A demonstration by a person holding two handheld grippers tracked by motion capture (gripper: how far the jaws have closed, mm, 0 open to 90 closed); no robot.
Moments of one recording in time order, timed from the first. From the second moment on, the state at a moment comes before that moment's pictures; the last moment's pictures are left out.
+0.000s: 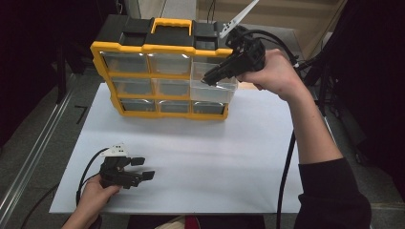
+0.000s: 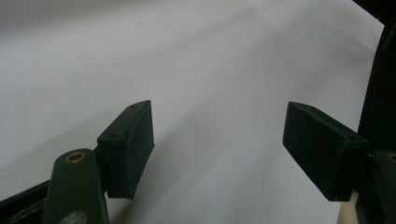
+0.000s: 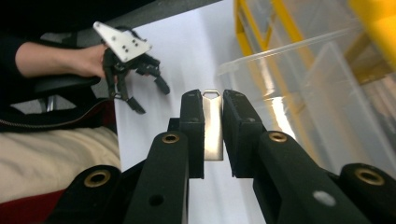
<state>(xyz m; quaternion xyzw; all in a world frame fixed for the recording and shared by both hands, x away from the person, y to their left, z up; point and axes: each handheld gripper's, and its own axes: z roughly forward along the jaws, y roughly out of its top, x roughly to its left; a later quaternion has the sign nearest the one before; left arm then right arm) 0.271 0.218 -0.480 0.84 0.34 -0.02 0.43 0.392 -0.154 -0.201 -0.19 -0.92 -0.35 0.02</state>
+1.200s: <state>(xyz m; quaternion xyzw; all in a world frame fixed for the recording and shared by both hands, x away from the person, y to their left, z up) 0.271 0.218 -0.480 0.83 0.34 -0.02 0.43 0.429 -0.160 -0.223 -0.30 -0.90 -0.33 -0.01</state>
